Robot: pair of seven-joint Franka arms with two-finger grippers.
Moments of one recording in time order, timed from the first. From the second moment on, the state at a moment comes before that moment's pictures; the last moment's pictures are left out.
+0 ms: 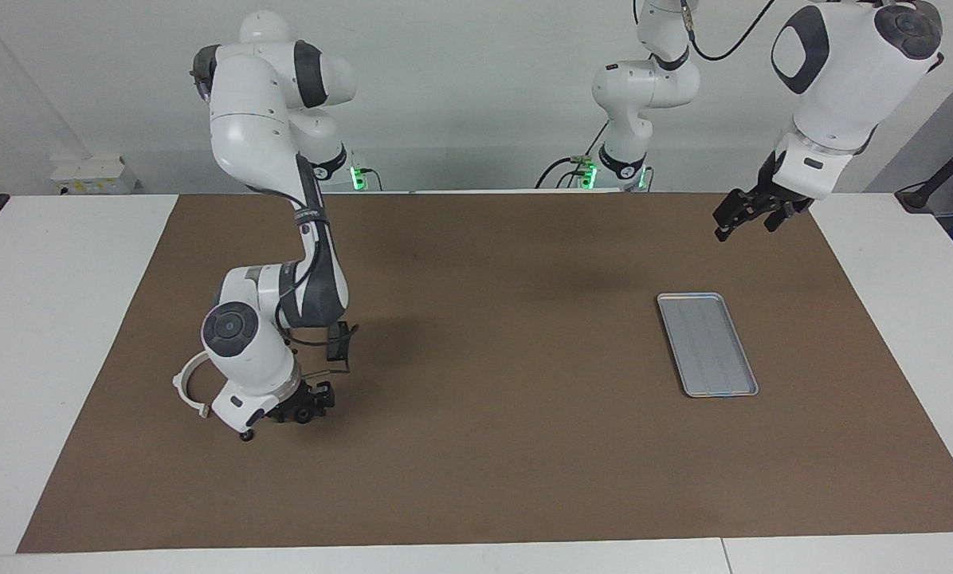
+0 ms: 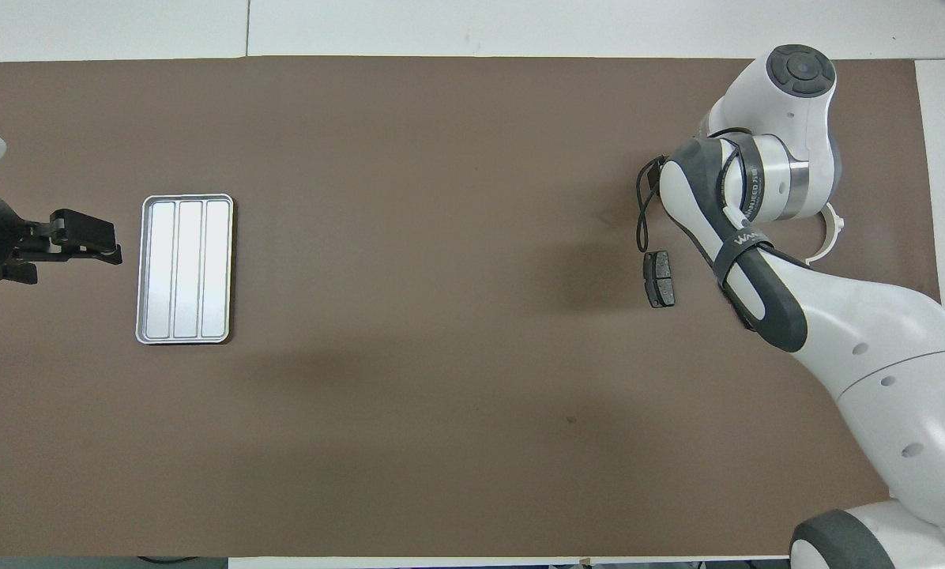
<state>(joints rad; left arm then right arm) -0.02 -0.03 -0.03 -1.71 -0.02 1.64 -0.19 0.13 0.71 -0.06 -1.40 0.03 2.07 -0.06</state>
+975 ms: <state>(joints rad) -0.02 -0.03 -0.03 -1.71 -0.02 1.64 -0.19 0.13 0.71 -0.06 -1.38 0.03 2.06 -0.06</state>
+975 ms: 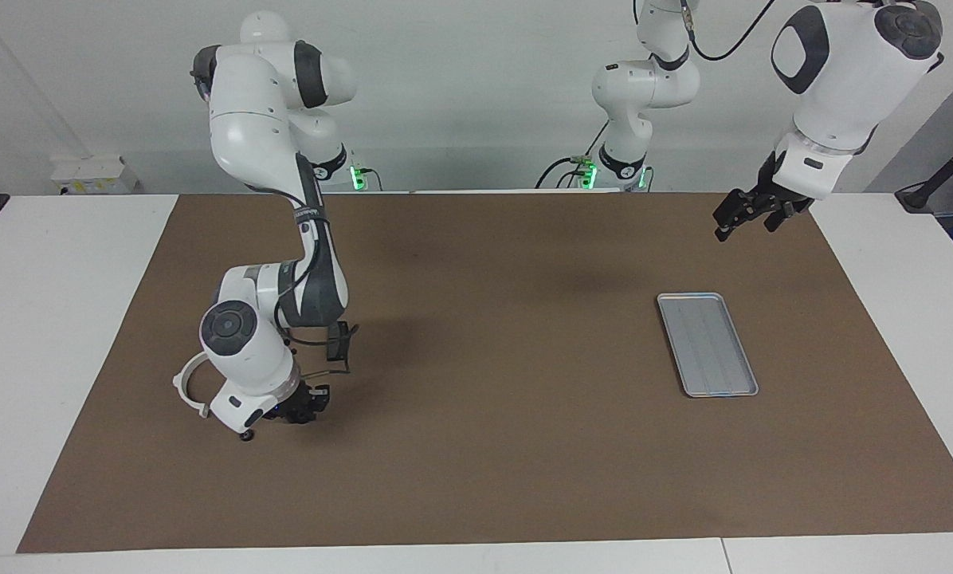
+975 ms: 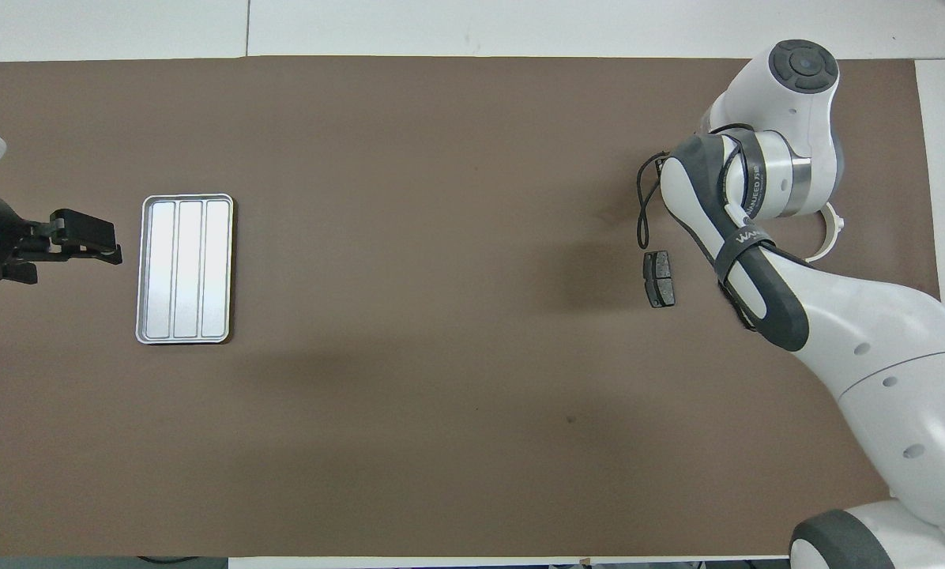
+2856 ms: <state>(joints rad) -0.02 -0.03 -0.03 -1.71 -0.02 1.64 -0.19 0.71 0.81 -0.05 -1.18 0.07 1.96 1.28</state>
